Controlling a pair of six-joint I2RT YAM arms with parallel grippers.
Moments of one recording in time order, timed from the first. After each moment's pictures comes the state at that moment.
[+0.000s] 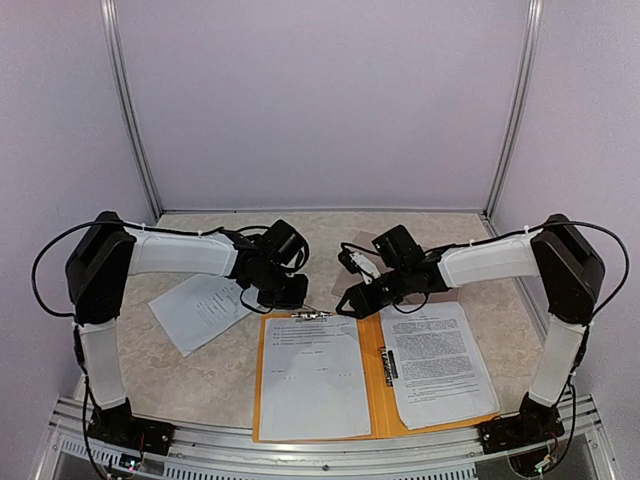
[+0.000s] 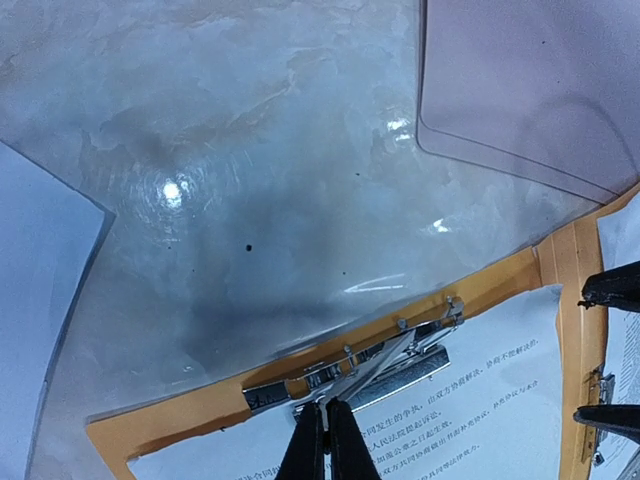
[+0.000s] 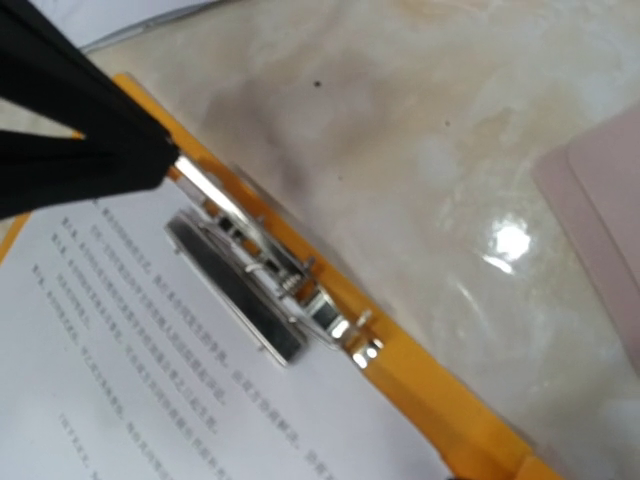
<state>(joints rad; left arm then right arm) -0.80 1.97 1.37 -0.48 0.02 -0.58 0.73 1.85 1.11 -0.11 -0.36 0.18</state>
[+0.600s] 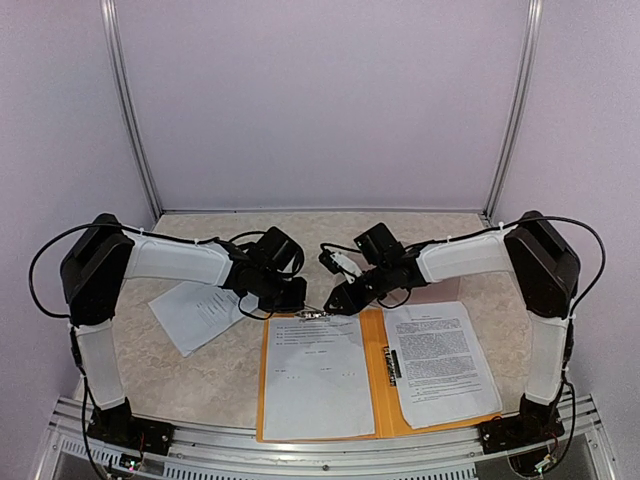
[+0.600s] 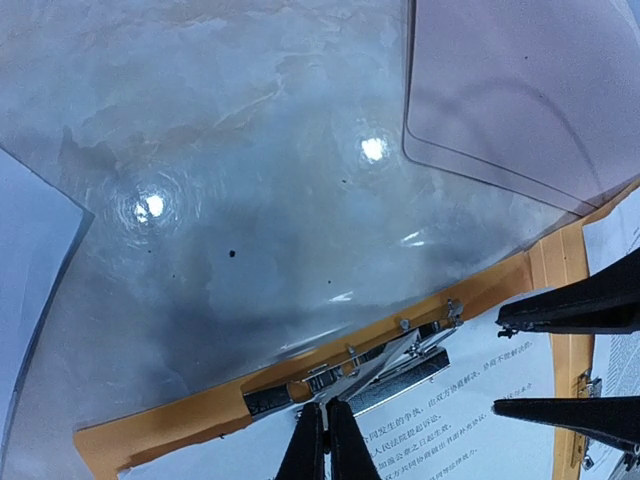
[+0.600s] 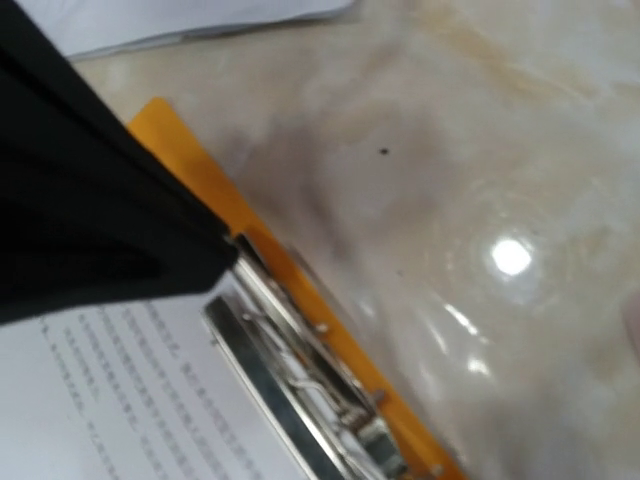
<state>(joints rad) -0.80 1.94 1.25 -0.31 0.04 -0.63 0.75 1.99 1.27 -0.14 -0.40 0.07</state>
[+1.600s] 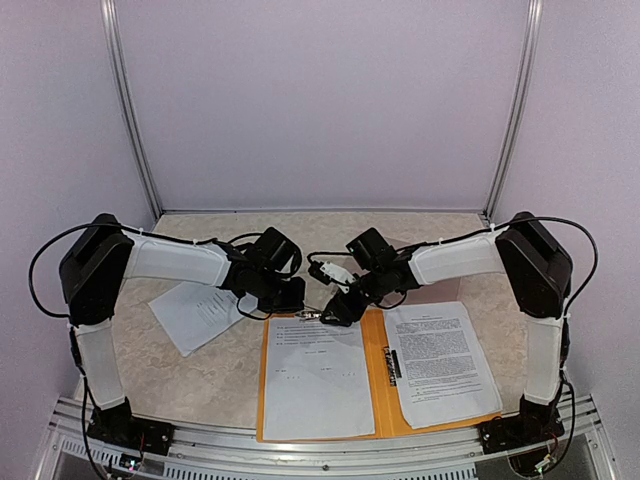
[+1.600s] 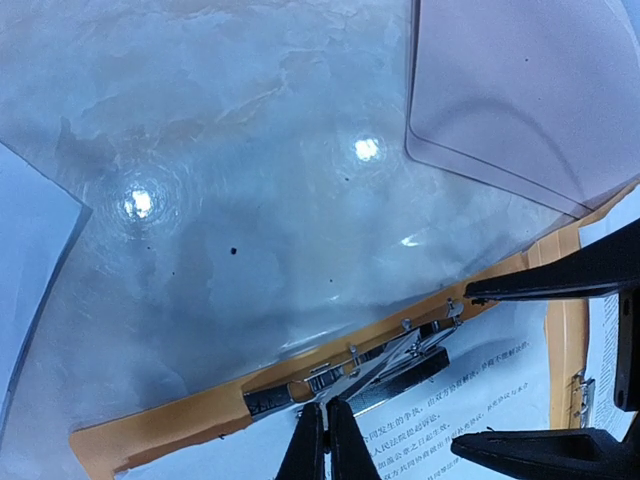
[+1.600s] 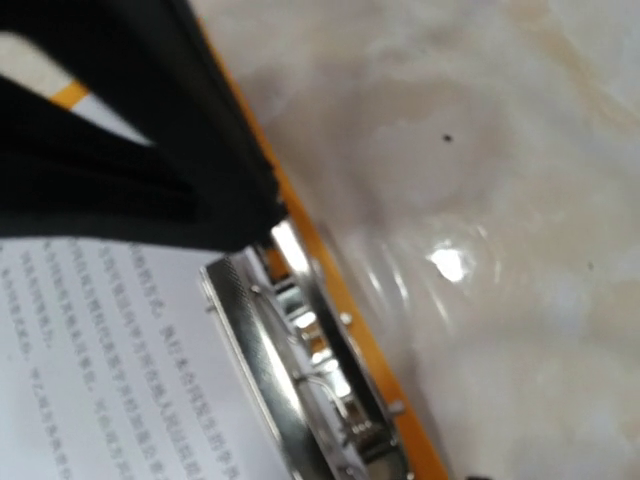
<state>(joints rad) -0.79 1.93 1.23 -0.28 0.07 -0.64 0.78 2.04 1.31 -0.19 -0.36 -0.18</state>
